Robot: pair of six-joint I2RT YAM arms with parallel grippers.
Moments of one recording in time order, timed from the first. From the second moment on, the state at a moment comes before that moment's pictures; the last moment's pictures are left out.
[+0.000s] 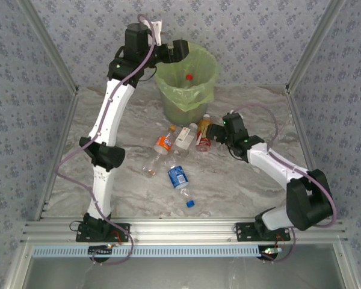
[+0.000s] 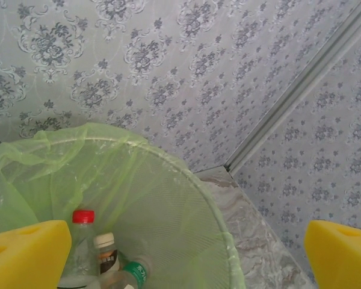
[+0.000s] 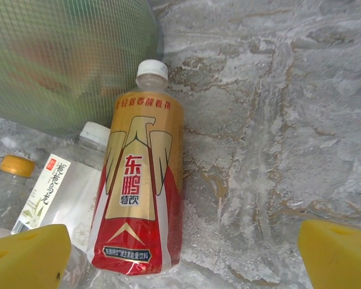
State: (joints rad) left arm -0.44 2.24 2.79 -0.77 0.30 -0.39; right arm 0.44 1.42 0.90 -0.23 0.16 0.57
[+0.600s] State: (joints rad) left arm -0.50 1.68 1.68 -0.26 0.16 -0.34; right arm 0.46 1.67 0.97 -0.15 0.18 0.60
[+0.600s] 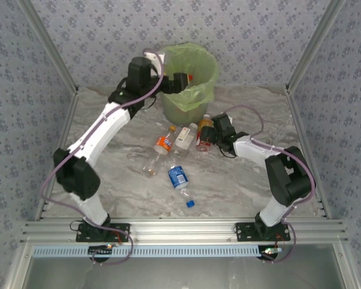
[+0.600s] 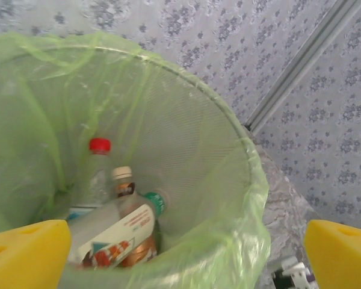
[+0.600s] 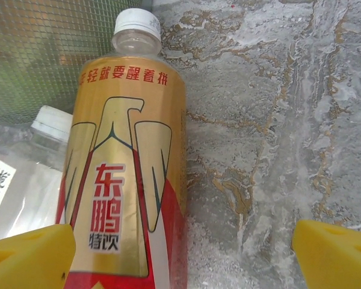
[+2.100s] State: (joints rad) left arm -0.28 1.18 1.00 -0.13 -0.15 -0.53; right arm 0.46 1.88 1.24 -0.49 0.18 0.51
